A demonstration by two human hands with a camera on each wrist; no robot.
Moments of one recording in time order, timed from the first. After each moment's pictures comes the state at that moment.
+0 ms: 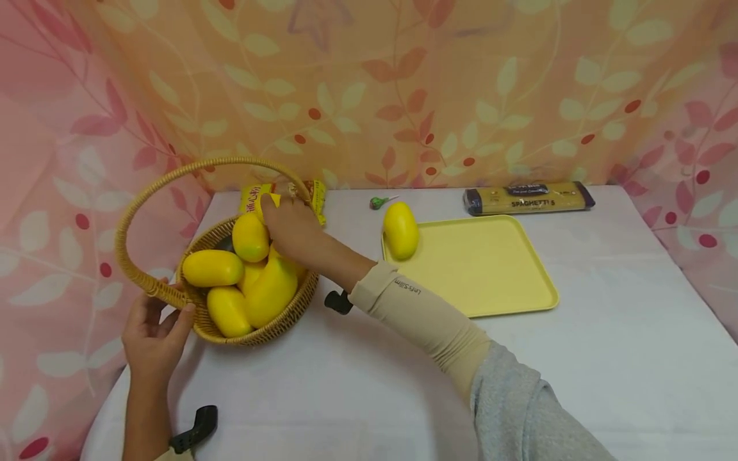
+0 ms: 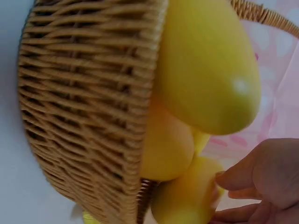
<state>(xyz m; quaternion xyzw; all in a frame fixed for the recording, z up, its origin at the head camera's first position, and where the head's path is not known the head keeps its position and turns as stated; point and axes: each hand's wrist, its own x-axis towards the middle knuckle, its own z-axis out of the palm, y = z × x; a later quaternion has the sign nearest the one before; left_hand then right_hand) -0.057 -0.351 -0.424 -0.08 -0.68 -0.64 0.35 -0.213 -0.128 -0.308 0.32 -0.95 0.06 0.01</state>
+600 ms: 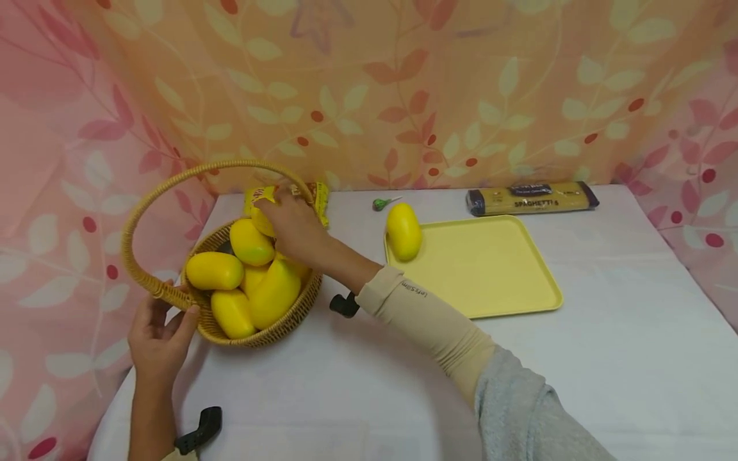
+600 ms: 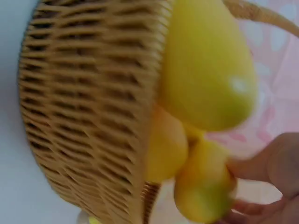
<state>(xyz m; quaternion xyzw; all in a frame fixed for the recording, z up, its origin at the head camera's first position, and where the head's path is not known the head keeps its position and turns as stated) -0.057 -0.355 -0.427 -0.12 -0.64 -0.67 0.34 -0.213 -0.121 -0.310 0.37 -0.92 0.15 0.05</state>
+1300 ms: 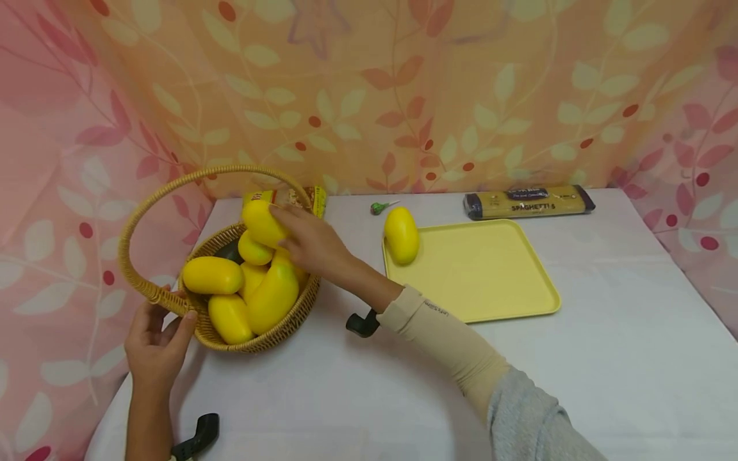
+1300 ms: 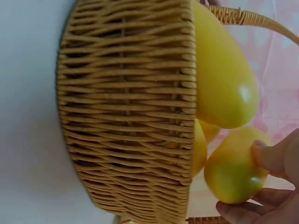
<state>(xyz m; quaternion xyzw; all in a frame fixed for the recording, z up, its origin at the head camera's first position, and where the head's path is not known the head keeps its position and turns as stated) -0.053 -0.350 -0.424 -0.05 -0.68 -0.65 0.34 -0.206 -0.083 -0.337 0.38 -0.86 0.33 0.05</state>
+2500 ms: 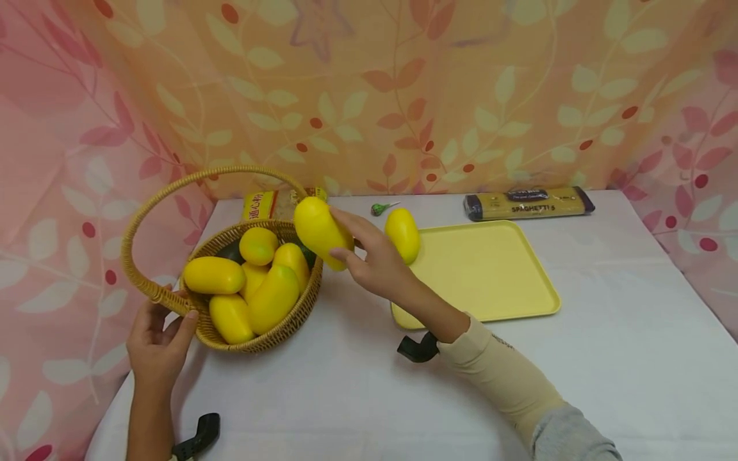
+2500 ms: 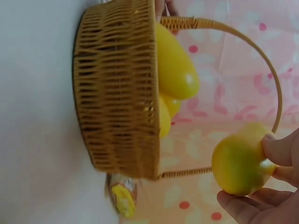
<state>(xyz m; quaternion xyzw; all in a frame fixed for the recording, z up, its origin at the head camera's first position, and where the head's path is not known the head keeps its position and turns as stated) -0.053 -0.350 -0.425 -0.04 -0.69 -0.63 0.34 -0.171 0.005 -0.342 0.37 -0.76 0.53 0.10</state>
